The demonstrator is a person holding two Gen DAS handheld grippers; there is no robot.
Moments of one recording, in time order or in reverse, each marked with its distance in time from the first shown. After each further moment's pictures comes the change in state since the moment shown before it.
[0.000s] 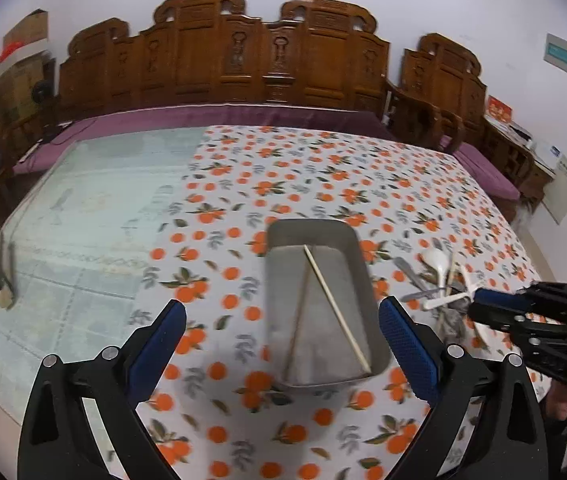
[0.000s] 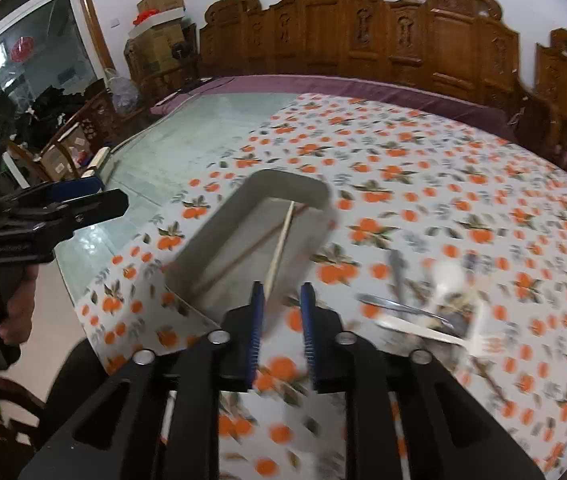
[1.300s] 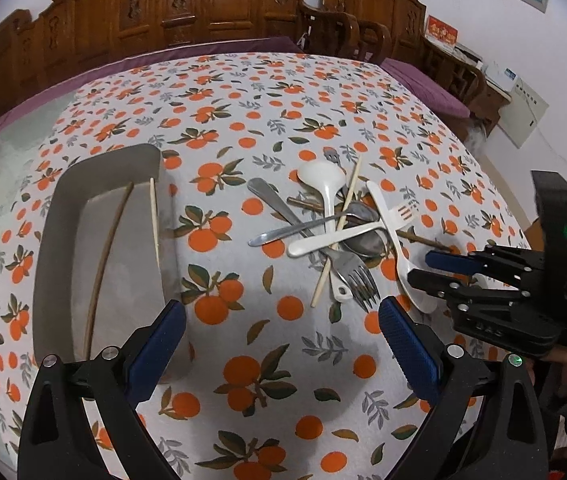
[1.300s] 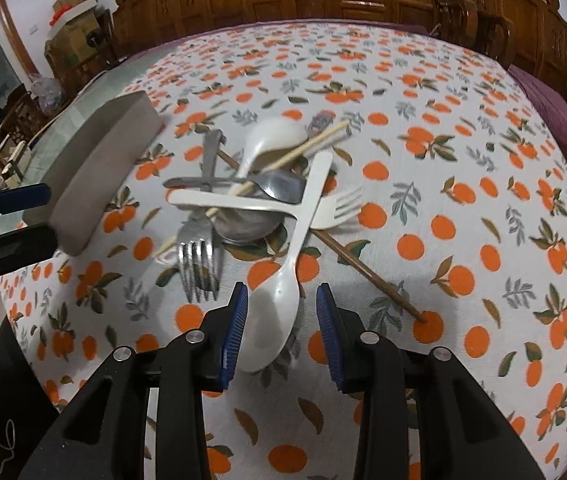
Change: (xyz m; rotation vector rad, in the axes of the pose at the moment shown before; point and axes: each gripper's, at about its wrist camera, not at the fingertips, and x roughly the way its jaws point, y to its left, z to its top) left arm 0.096 -0.155 -0.037 0.151 0.224 -0.164; right arm 0.039 -0.146 -0.099 0.196 0.161 -0.131
